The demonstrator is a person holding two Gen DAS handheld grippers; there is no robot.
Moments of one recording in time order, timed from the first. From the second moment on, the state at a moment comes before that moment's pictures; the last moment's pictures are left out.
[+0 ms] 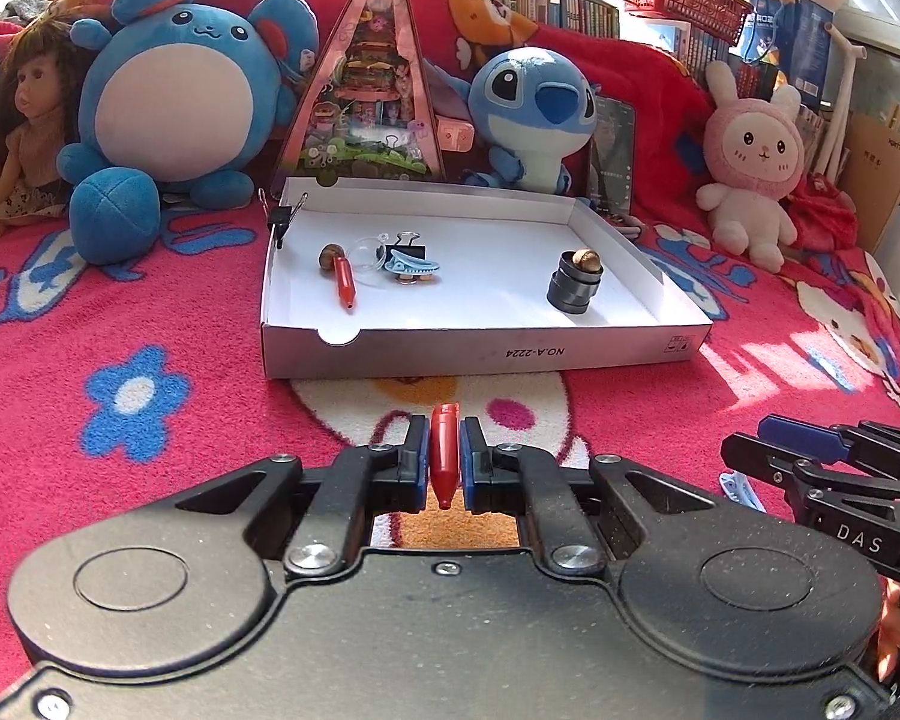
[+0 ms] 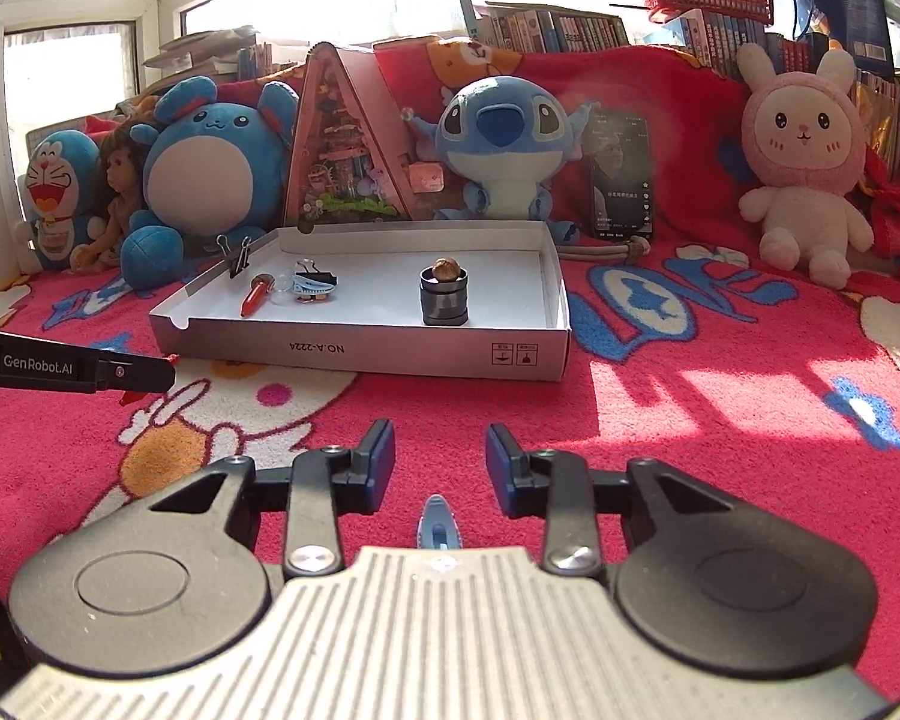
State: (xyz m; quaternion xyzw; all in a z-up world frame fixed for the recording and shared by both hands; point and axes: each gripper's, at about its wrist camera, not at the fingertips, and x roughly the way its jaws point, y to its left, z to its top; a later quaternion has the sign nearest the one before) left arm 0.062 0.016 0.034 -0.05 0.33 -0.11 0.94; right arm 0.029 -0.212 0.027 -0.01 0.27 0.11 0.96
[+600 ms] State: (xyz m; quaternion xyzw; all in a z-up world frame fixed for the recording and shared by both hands) left arm 0.060 0.015 0.030 -0.05 0.34 -0.11 0.93; right arm 0.011 -0.211 0.008 -0.03 0.30 0.09 0.95
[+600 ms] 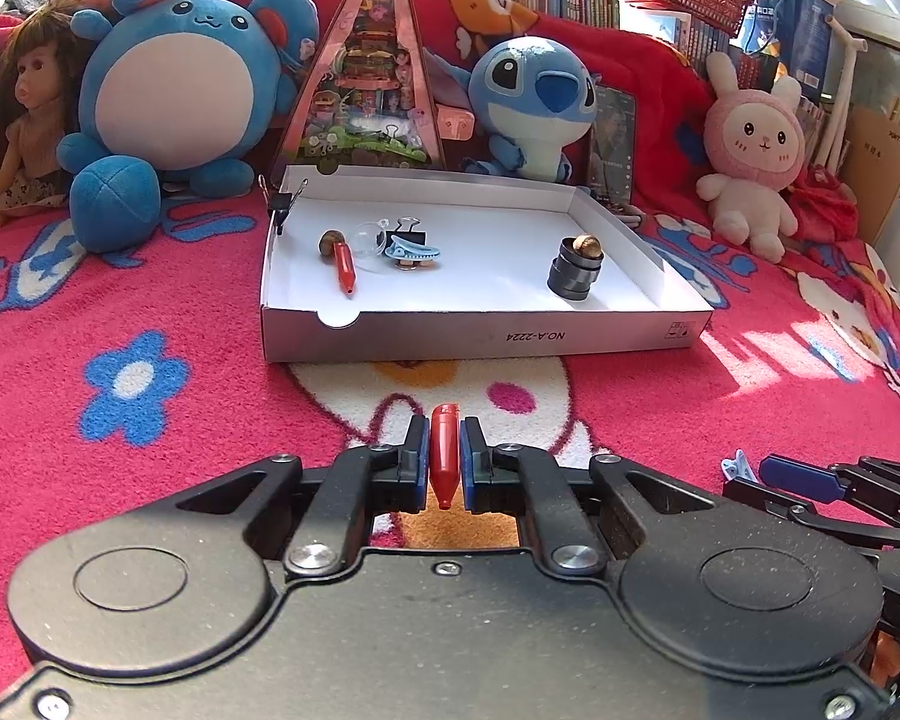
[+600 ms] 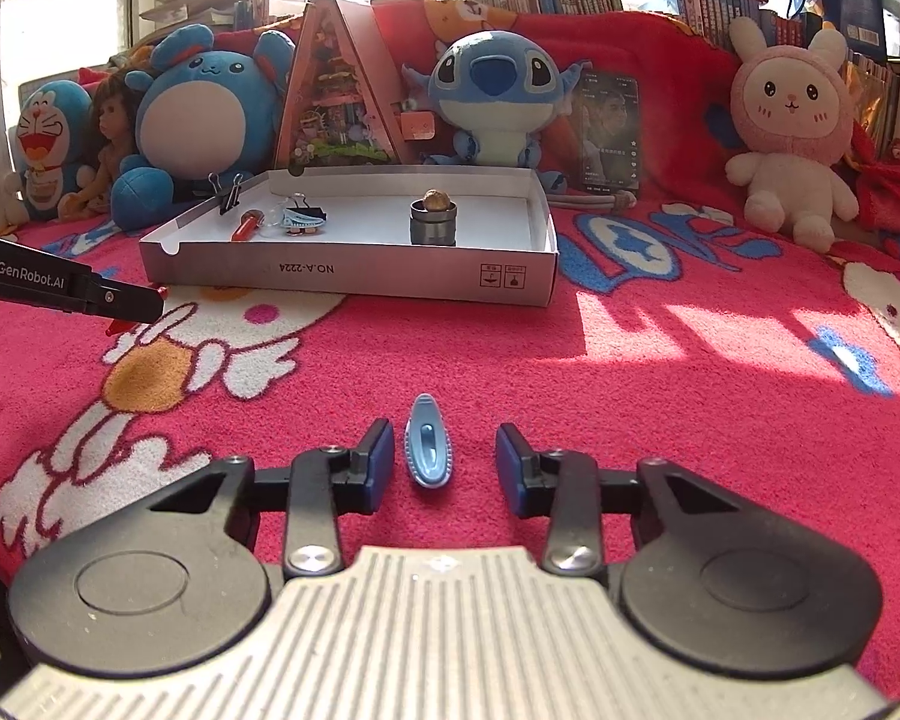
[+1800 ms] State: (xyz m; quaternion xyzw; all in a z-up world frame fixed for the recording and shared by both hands) left arm 0.115 0.020 0.055 -0.04 0.31 -0.08 0.94; right arm 0.087 -0.208 0.050 0.01 0.27 0.08 0.96
